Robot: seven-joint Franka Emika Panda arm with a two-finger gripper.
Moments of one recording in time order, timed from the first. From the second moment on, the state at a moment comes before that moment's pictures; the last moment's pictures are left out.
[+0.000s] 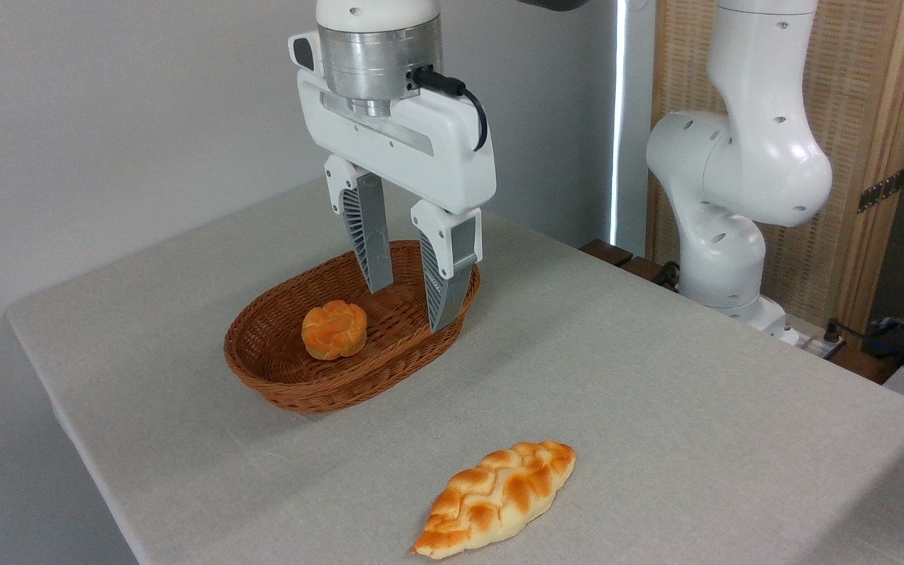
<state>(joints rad) -0.09 -0.14 0.14 -1.82 -0.06 1.72 0.79</state>
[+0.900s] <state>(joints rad) -0.07 -0.15 0.14 -1.82 -0.06 1.65 0.85</state>
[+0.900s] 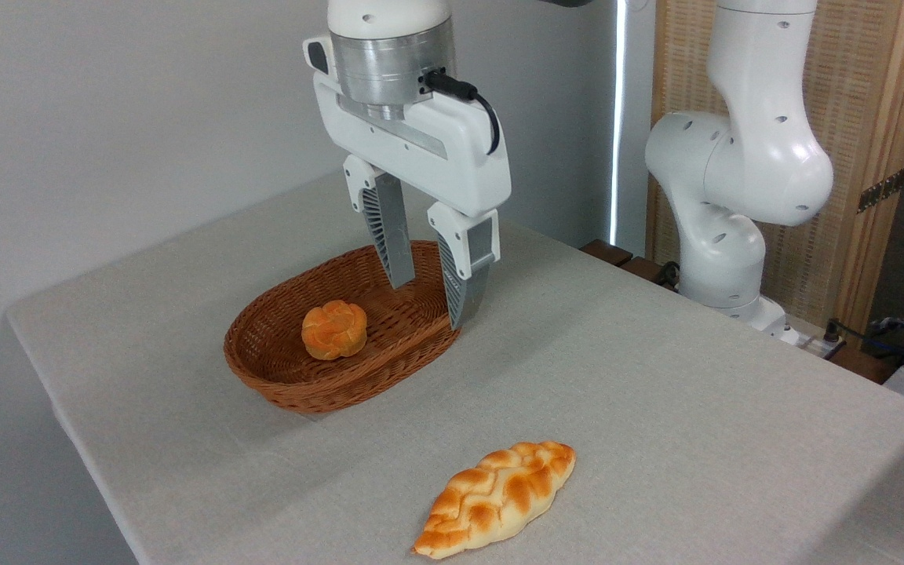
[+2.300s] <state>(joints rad) -0.06 -0.13 0.22 -2.14 0.06 2.02 0.89</state>
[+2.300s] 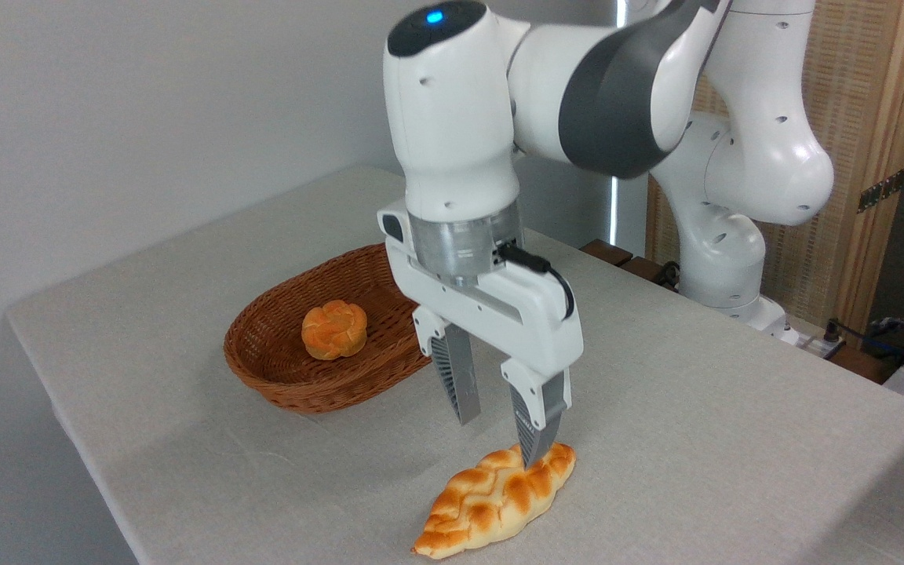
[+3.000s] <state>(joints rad) -0.06 -0.13 0.25 -2.26 0.06 2.16 0.92</state>
